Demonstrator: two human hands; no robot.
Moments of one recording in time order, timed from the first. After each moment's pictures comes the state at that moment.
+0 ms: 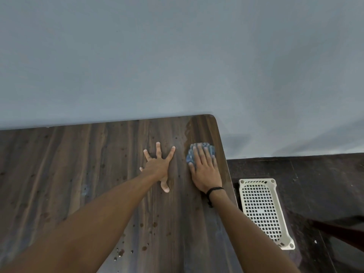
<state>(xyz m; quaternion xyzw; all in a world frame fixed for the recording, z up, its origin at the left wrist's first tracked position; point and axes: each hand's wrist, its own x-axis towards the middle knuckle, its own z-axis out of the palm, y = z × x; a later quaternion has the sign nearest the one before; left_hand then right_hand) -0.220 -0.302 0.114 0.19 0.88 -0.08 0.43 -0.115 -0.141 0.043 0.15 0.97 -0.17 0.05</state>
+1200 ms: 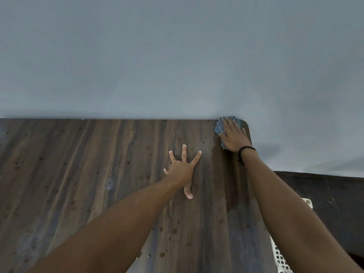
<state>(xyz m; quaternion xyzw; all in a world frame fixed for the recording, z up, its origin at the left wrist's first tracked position) -0.221 -0.308 0.107 0.20 0.89 -0.06 0.41 -0.262 -0.066 0.054 0.13 0.96 -0.22 0.13</state>
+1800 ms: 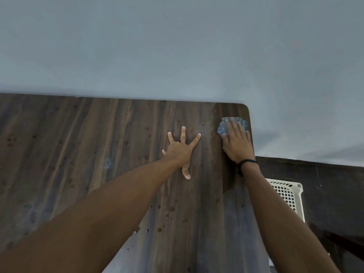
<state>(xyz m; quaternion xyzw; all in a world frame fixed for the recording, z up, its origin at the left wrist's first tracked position) -0.222 -0.311 0.108 0.20 0.89 -0.06 0.41 -0.178 -0.093 0.046 0.14 0.97 -0.19 0.05</state>
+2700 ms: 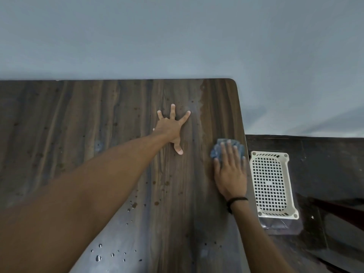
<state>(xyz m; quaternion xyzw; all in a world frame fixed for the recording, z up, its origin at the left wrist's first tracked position) -0.223 -0.318 0.111 0.24 0.89 -0.09 0.38 0.002 -0.172 0.033 0.21 0.97 -0.13 -0.03</state>
